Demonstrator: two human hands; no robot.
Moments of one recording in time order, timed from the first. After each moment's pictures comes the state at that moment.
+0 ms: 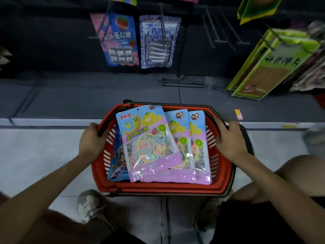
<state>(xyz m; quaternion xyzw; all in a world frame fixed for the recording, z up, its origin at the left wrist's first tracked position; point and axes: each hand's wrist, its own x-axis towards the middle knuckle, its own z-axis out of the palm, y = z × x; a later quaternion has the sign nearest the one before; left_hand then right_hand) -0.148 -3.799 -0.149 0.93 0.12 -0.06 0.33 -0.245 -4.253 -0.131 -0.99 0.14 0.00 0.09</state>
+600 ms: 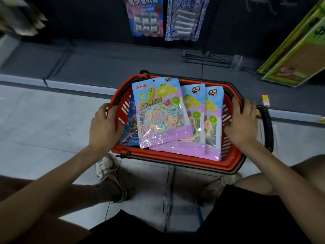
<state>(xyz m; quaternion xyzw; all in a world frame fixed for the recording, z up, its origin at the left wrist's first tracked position) -0.254 -3.801 -0.148 0.99 -0.02 0.06 0.14 -0.253 -4.238 -0.152 -0.99 0.13 -0.01 0.10</state>
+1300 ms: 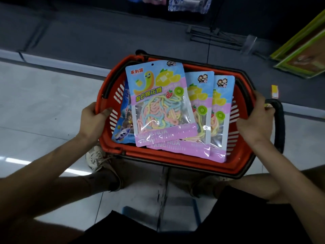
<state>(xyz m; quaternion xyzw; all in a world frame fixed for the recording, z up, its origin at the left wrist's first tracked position) -0.234 -3.793 -0.175 0.78 0.26 -0.06 0.57 -0.245 -4.235 -0.135 -0.92 0.28 0.00 0.26</state>
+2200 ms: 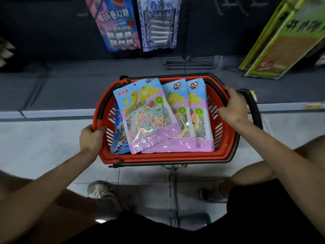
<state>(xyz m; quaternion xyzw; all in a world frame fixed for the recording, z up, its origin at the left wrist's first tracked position) -0.176 -3.796 -0.161 0.84 0.26 -0.06 0.47 -0.195 -4.235 -0.112 -0.89 0.29 -0.01 0.35</state>
